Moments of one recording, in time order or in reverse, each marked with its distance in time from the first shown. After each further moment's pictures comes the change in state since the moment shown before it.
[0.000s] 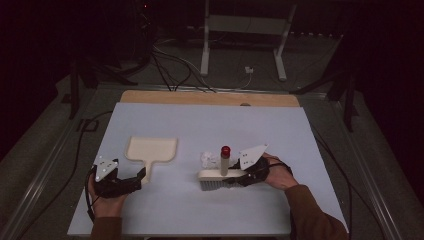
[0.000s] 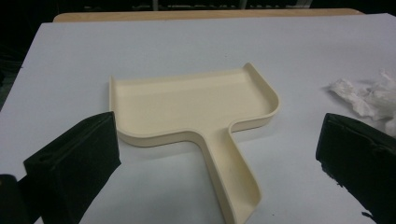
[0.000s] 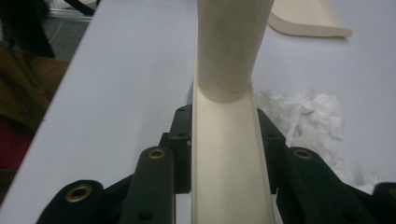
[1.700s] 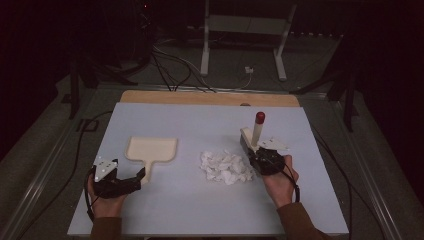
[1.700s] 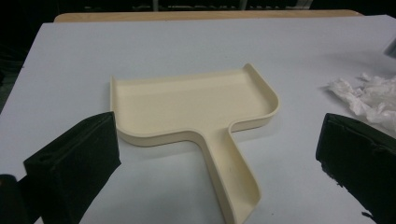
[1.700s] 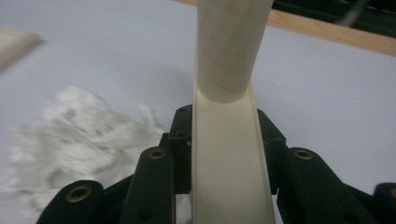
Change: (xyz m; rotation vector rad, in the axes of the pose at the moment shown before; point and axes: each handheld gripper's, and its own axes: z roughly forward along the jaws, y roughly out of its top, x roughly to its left) left arm 0.000 0.000 -0.002 -0.005 0.001 -0.004; right arm 0.021 -0.001 -0.023 0.035 -0.991 0.767
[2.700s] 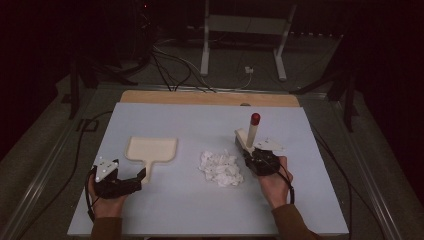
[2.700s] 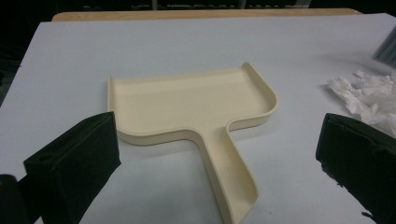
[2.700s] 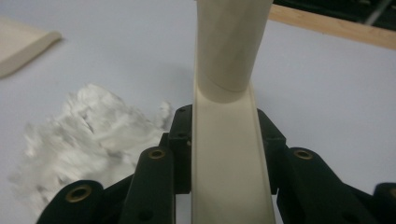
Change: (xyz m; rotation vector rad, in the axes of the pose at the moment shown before) left arm -0.001 -0.001 0.000 0.007 -0.001 0.000; right arm 0.003 -0.001 0.007 -0.010 0.078 -0.020
